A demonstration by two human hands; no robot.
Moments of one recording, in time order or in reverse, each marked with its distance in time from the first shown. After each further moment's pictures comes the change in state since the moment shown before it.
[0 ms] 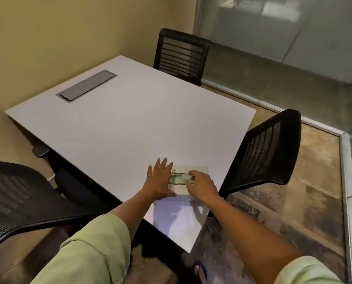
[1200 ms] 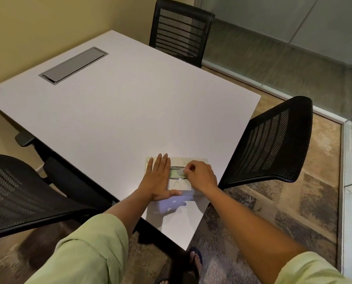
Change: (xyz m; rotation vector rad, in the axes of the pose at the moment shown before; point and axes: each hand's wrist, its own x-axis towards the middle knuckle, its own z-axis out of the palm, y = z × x) left_hand 0.029 -0.014 0.053 0.086 0.057 0.131; right_hand 0.043 0.017 0.013 0.097 0.063 0.105
